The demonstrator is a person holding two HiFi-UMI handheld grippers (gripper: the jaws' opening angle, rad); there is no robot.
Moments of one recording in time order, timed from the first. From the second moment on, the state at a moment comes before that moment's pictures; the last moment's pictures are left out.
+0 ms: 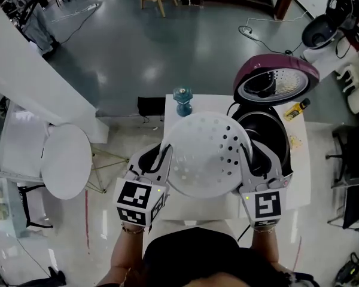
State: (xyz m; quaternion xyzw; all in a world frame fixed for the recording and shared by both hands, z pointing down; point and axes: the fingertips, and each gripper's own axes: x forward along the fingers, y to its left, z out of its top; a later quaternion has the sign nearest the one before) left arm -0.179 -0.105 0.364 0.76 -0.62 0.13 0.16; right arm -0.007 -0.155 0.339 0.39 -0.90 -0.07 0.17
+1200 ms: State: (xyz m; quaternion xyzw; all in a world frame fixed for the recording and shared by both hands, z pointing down) left arm -0.295 -0.142 0.513 0.79 -0.52 0.24 0.22; right arm -0.112 -0.150 0.497 0.49 -0.83 0.05 0.27
